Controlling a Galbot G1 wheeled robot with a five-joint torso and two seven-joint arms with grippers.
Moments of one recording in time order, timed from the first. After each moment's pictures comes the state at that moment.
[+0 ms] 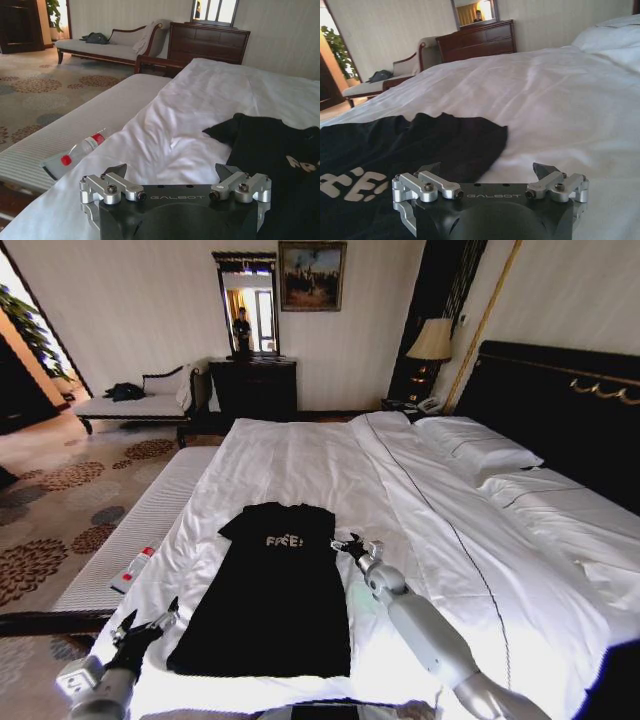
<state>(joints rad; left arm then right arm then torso) 2.01 -1.16 -0.90 -2.29 -0.76 0.18 -0.28 -0.87 1.15 0.08 1.42 0.67 -0.15 0.05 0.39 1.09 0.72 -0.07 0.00</state>
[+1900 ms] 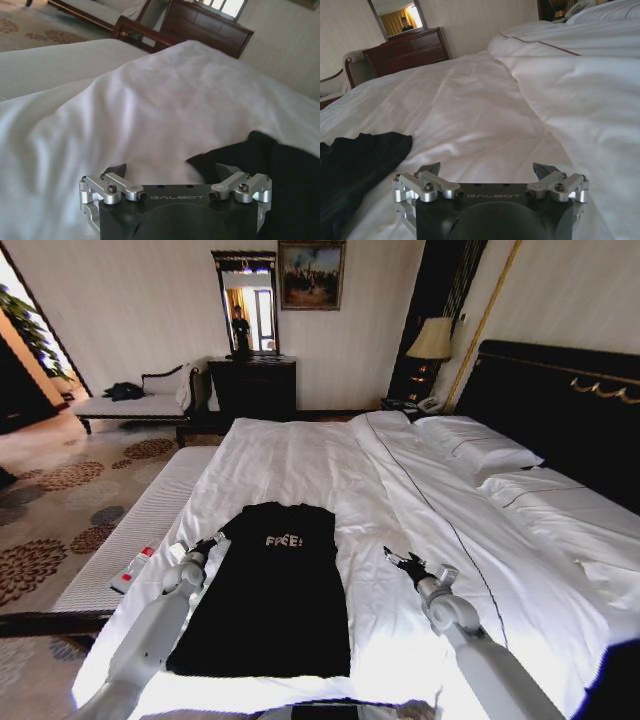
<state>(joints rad) 0.86 -1.08 -0.36 -1.25 -0.97 0.18 -0.21 -1.23 1.02 0.43 1.72 0.85 -0.23 0.16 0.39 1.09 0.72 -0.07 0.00</state>
